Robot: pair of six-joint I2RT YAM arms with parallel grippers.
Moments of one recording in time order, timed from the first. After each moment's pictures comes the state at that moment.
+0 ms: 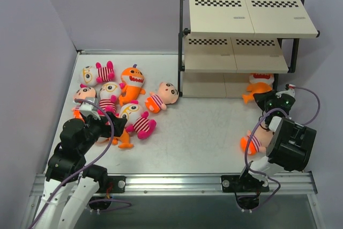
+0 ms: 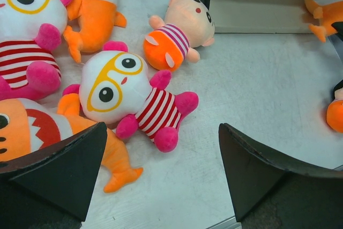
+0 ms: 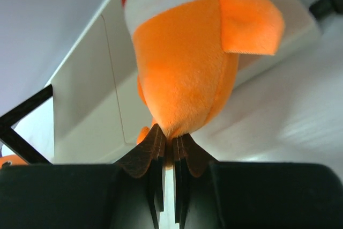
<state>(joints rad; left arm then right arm) -0.29 0.41 0.72 -0.62 0.11 -0.36 -0.48 1.52 0.52 0.59 -0.43 0.62</state>
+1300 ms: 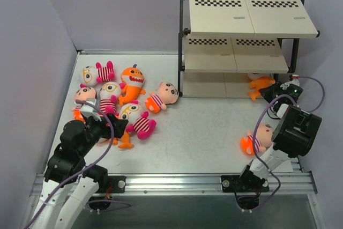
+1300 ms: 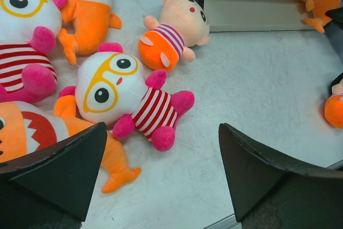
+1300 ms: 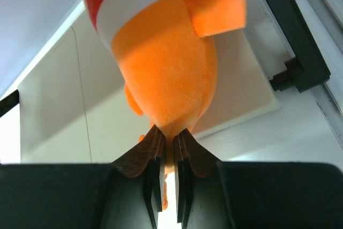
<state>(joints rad) -0.35 0.39 0.72 -0.62 0.07 -0.36 -0.54 1.72 0.81 0.39 -0.49 0.44</state>
